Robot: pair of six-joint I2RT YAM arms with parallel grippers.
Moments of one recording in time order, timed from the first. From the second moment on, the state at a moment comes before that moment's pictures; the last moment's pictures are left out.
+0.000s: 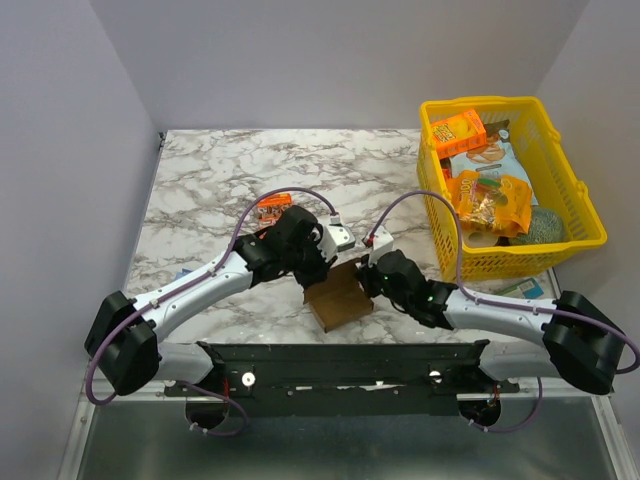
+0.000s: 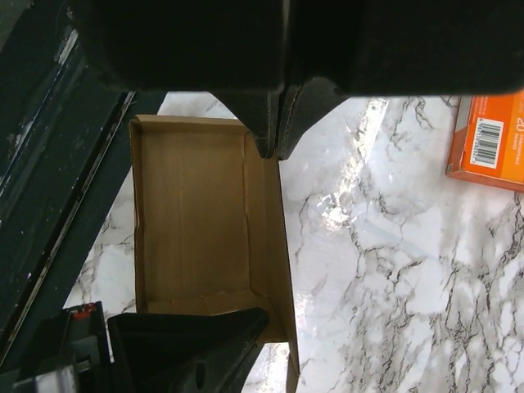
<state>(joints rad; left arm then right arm) -0.79 1.30 0.96 -0.50 0.32 0.23 0.94 1.25 0.51 0.22 0.25 0.29</state>
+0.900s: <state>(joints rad) -0.53 0.97 0.41 0.18 0.12 -0.17 0.91 1.19 0.51 0.21 0.14 0.12</state>
